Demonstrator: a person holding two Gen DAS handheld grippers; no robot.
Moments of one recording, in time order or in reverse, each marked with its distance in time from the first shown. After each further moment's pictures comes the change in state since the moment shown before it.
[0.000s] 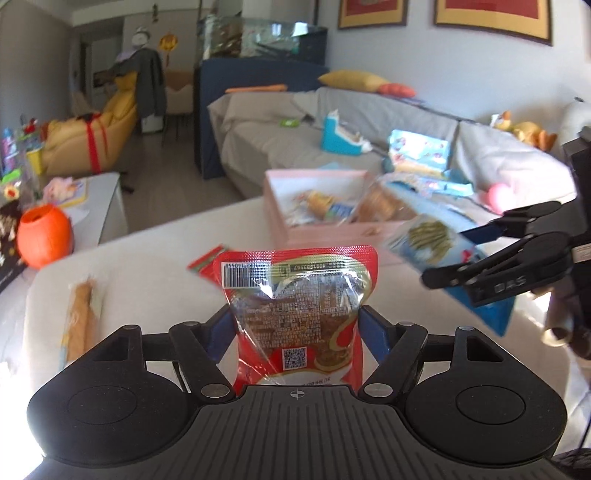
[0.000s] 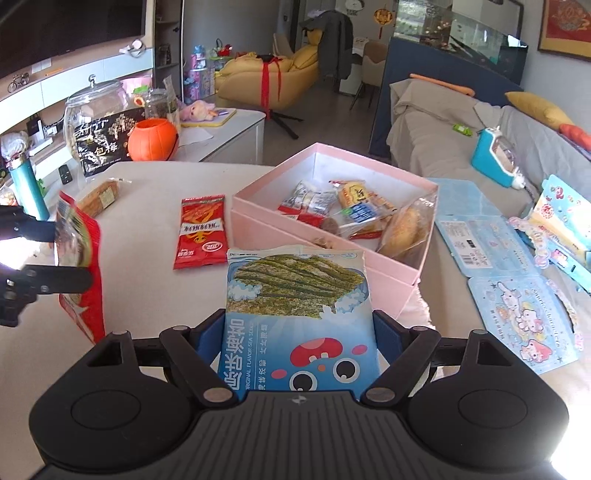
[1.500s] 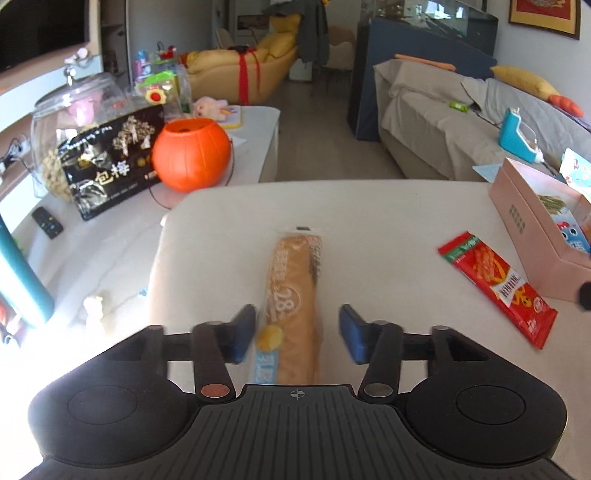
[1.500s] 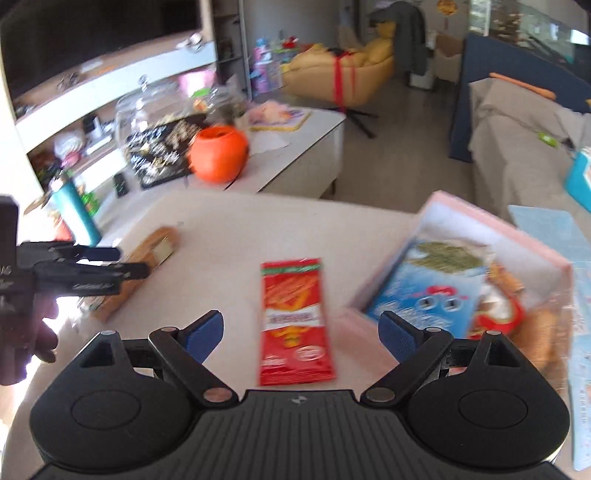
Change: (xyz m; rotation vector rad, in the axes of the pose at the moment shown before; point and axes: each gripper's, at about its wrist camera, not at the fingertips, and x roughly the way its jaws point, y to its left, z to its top) left arm 0.056 0.176 -0.021 -0.295 0.136 0.408; right arm 0.086 0.075 0.096 -0.068 0.057 0.248
